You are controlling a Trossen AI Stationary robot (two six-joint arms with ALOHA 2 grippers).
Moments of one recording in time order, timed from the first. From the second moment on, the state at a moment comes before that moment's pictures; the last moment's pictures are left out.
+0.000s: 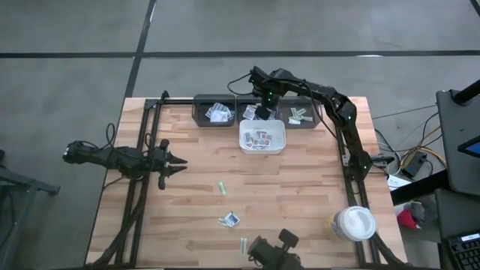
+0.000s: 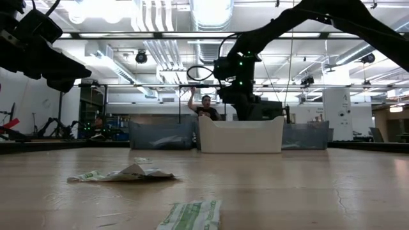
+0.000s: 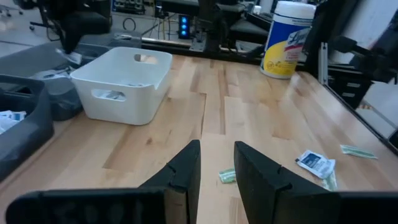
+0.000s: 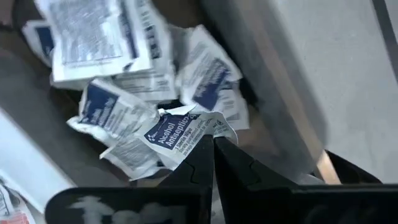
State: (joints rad) left arm -0.23 0.03 0.11 -0.33 -0.27 -0.18; right arm -0.64 2.19 1.92 -1.10 0.13 -0.08
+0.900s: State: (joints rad) left arm -0.23 0.03 0.11 -0.32 -0.28 -0.19; right arm -0.60 2.19 2.15 -1.17 -0.06 -0.10
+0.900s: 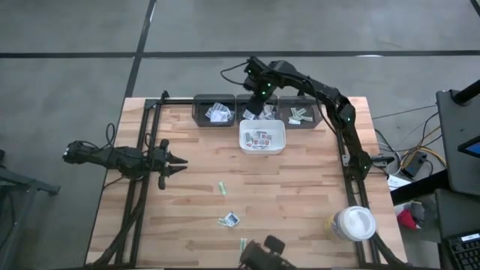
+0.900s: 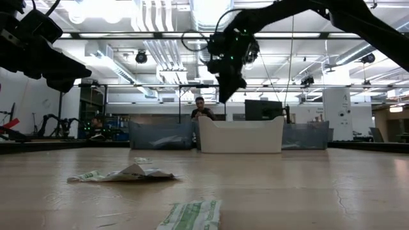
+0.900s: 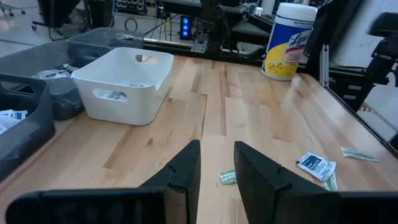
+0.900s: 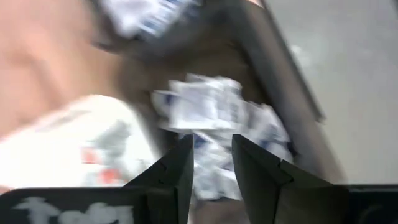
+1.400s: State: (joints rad) left arm -0.23 0.03 0.11 -0.32 -0.28 -0.22; right arm -0.30 2.19 2.25 -1.36 -0.22 -0.09
